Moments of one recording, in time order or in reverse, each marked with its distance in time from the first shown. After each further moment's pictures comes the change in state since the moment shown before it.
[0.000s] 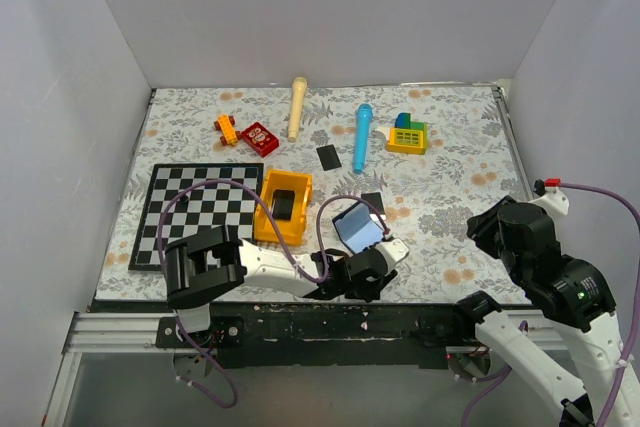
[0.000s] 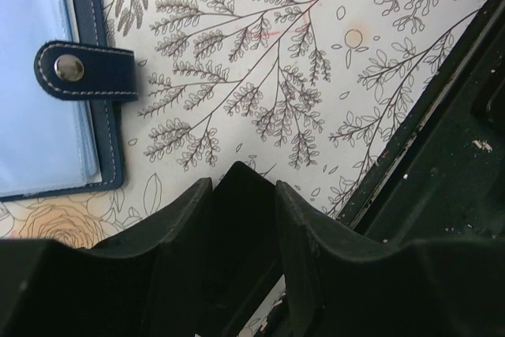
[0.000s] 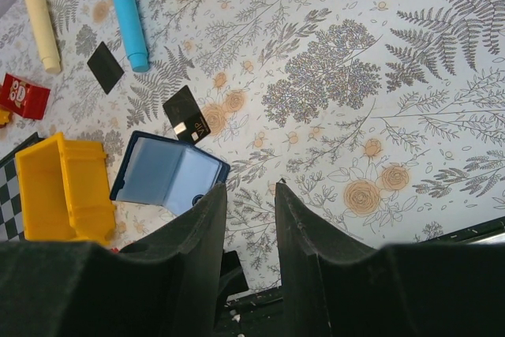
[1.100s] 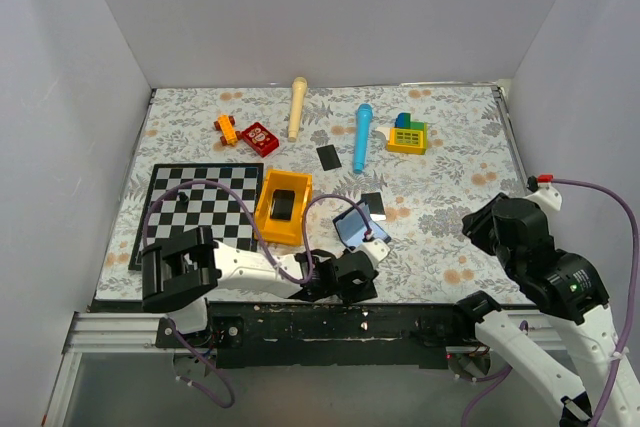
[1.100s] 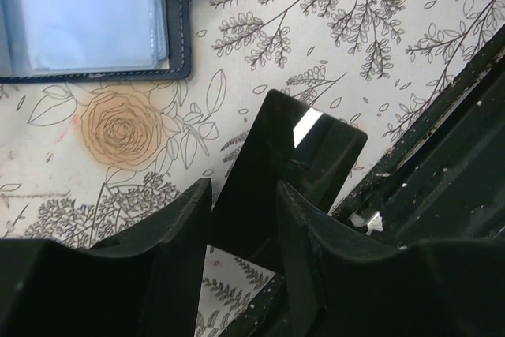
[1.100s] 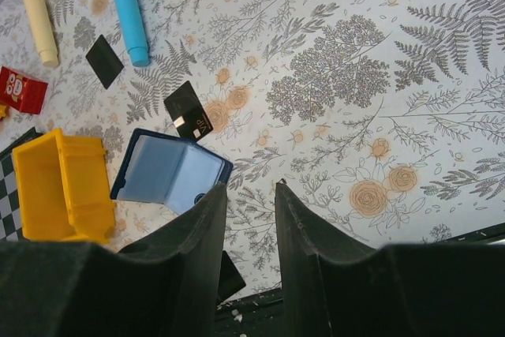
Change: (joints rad) left arm 0.000 -0.129 -0.084 -0.156 -0.071 -0.066; right arm 0.000 0.023 -0.015 0.031 -0.016 -0.003
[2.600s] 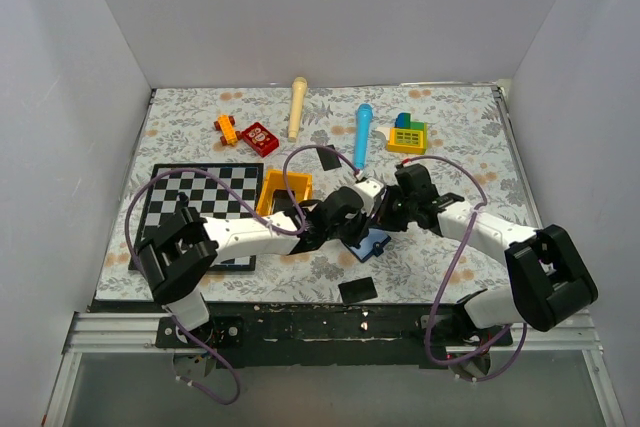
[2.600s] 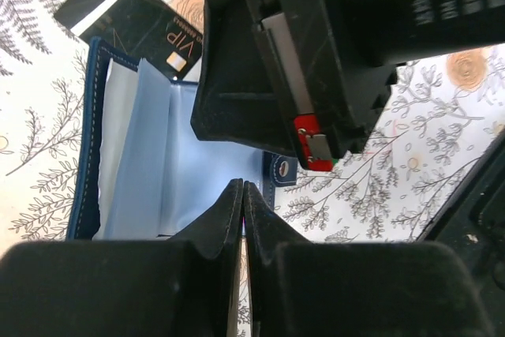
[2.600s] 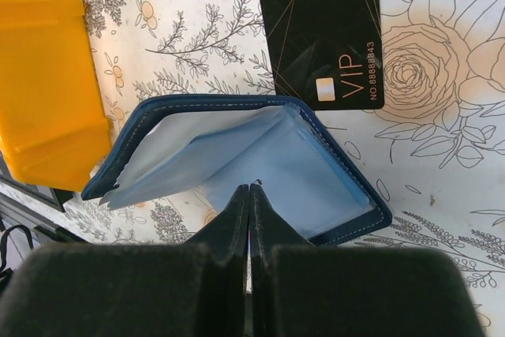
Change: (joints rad) left arm 0.300 -0.014 0.148 0.091 0.222 0.052; right arm 0.000 0.837 -0.328 0.932 -0.674 -0.106
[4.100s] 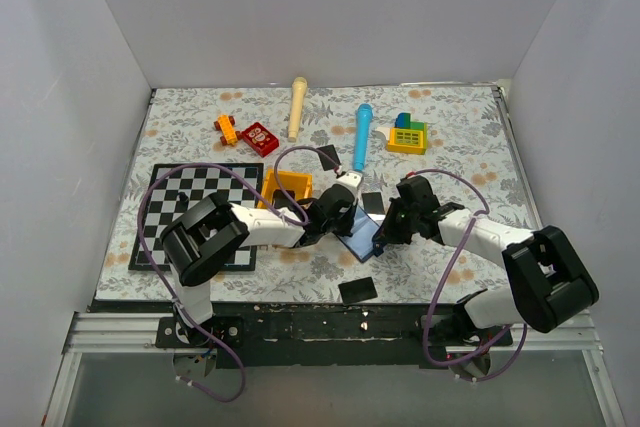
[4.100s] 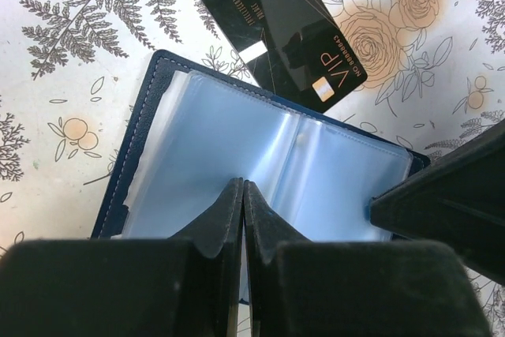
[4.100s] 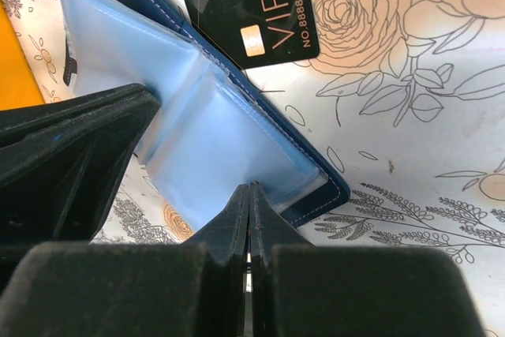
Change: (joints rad) left arm 0.108 0.189 -0.047 0.167 -0.114 -0.099; right arm 0.000 0.000 -0.102 0.023 0.013 0.049
